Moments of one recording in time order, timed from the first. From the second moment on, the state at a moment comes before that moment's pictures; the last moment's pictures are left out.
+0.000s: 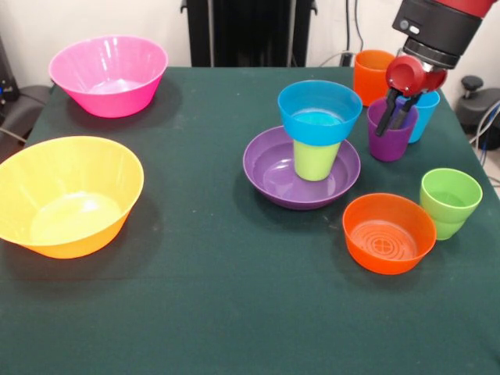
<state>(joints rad) 0.90 0.59 -1.47 1.07 -1.36 -0.95 3.96</state>
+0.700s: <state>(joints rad) 0.90 0.59 -1.47 1.06 -1.36 -0.95 3.96</state>
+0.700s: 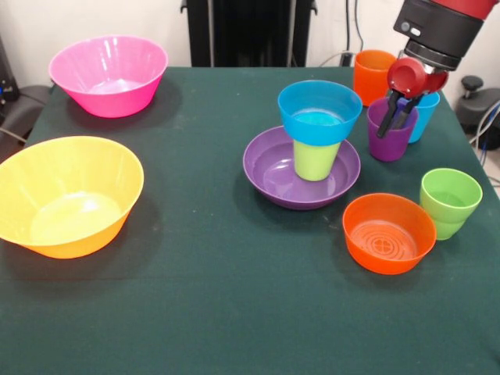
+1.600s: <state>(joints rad) 0.90 0.59 -1.47 1.06 -1.36 -0.95 3.96</state>
